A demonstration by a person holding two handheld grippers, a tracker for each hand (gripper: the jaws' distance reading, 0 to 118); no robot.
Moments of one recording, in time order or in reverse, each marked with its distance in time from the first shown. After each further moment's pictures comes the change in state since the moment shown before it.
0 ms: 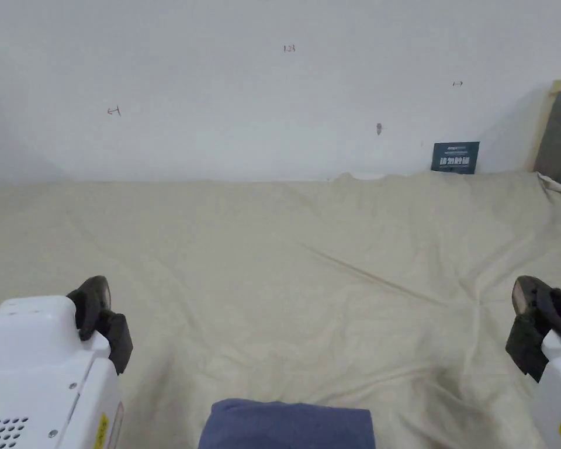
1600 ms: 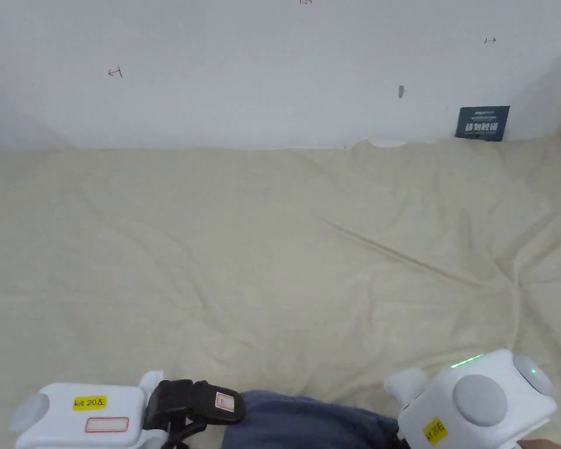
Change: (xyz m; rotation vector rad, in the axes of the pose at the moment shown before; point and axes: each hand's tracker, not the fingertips) left arm -0.078 -0.165 -0.168 -1.322 -1.018 1.116; right arm -0.084 -0.124 -0.145 -1.313 0.540 0.242
